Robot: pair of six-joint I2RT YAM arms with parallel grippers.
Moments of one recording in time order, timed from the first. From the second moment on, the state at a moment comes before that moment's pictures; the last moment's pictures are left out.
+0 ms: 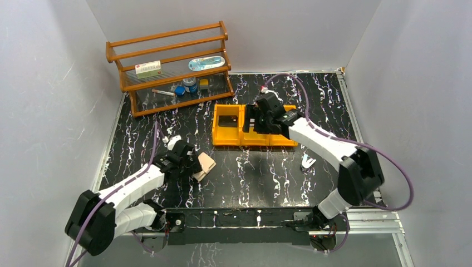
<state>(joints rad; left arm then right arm) -0.55 1.11 0.51 -0.47 -0.26 -0.82 0.67 1.50 1.18 -0.50 0.08 0.59</state>
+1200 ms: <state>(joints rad) -0.55 1.14 0.50 -0.33 -0.07 -0.64 0.64 2.07 1.69 -0.57 -0.19 0.49</state>
